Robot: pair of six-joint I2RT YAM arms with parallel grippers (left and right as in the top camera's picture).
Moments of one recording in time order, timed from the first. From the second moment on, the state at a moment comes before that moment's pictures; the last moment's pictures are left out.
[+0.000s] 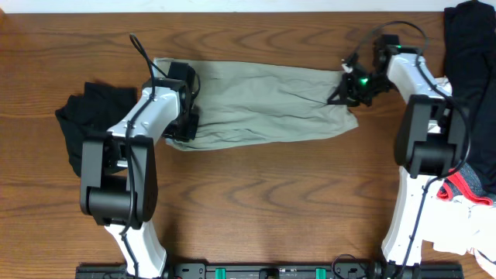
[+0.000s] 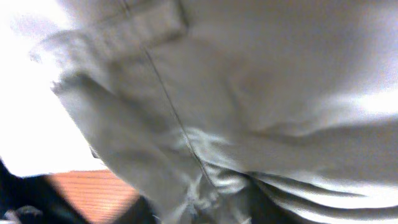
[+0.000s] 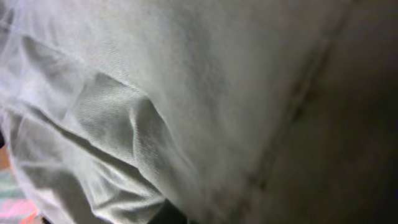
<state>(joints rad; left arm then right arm) -0.15 1.96 1.31 -0.88 -0.15 0.02 -0.08 2.41 1.85 -1.02 -0.63 -0.03</state>
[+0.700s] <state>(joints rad) -0.18 1.74 1.34 -0.83 -0.01 -0.13 -0.19 2.05 1.85 -1.15 -0.31 -0.02</state>
